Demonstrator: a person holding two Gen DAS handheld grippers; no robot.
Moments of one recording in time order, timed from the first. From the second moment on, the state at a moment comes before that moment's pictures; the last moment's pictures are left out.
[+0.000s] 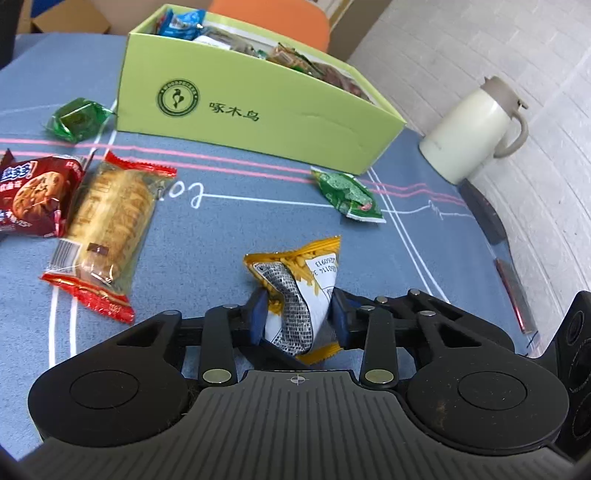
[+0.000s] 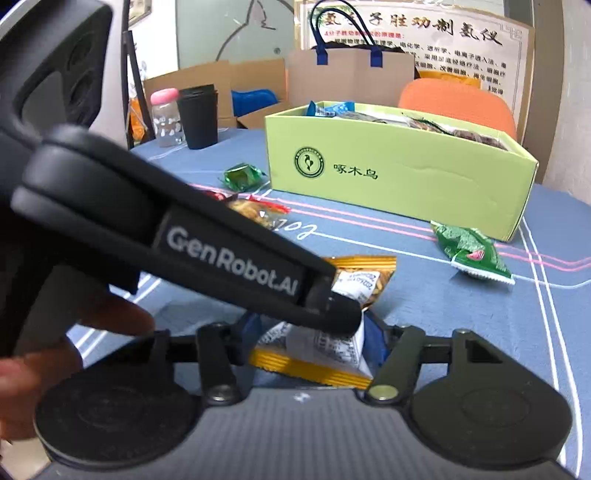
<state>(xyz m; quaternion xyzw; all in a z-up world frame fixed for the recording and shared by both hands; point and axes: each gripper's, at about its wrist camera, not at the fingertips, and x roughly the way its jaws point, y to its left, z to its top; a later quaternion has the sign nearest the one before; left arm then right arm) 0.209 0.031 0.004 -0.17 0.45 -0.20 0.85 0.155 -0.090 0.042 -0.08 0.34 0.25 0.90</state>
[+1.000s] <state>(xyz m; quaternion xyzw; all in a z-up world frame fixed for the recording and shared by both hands) 0.360 0.052 0.113 -0.18 0.32 -0.20 0.91 0.290 -0.134 0.152 -0.09 0.19 0.20 0.96</state>
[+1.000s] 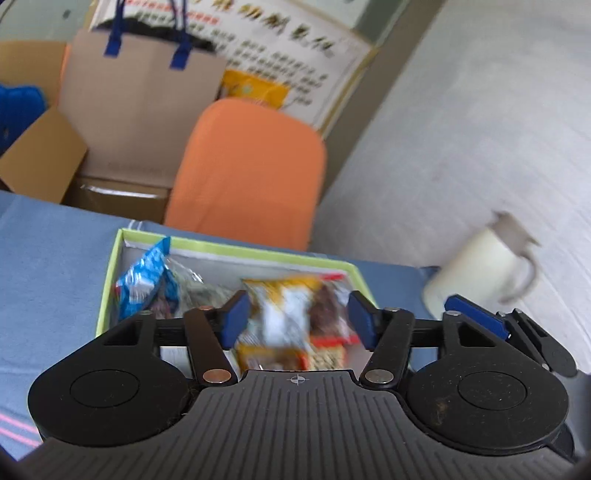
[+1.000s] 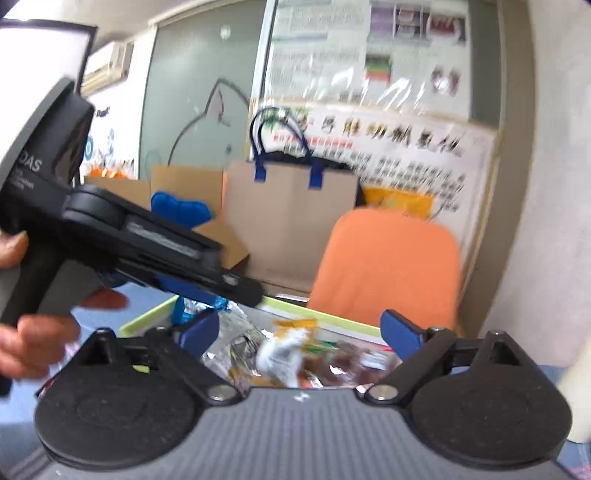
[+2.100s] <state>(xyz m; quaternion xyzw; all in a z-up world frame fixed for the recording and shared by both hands) 0.213 0.017 0.005 -0.19 0.50 -0.25 0.81 0.151 -0.106 0.039 -0.08 0.33 0.31 0.89</state>
